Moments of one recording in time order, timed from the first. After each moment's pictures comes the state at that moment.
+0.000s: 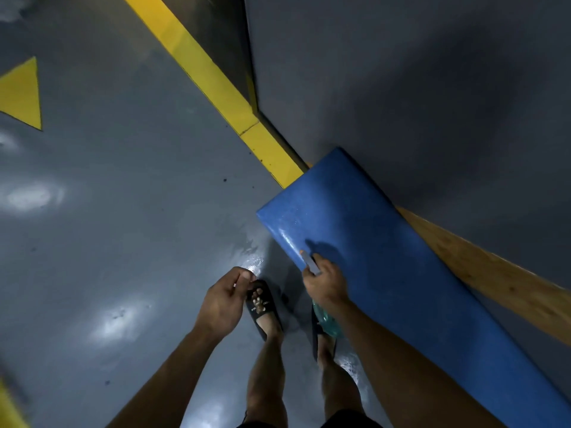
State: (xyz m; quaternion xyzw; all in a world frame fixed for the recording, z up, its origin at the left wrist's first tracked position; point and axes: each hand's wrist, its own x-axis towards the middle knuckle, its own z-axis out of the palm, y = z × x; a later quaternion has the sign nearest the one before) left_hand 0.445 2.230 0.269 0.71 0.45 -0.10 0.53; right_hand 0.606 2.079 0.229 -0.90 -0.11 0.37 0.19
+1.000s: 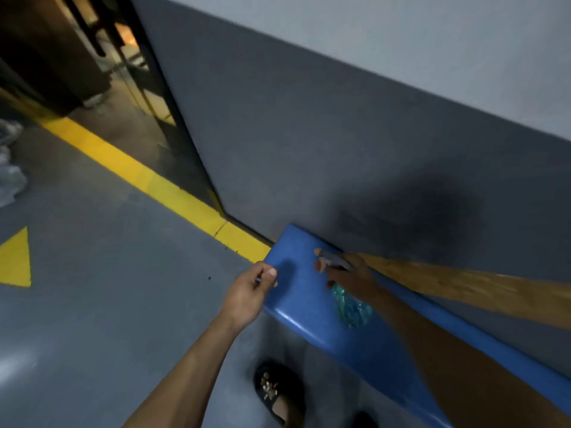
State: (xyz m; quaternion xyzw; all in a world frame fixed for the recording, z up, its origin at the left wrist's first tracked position) left_hand 0.564 2.240 0.435 0.80 0.20 -0.05 0.56; right_hand 0.679 2.016 0.435 -0.77 -0.07 0.29 0.57
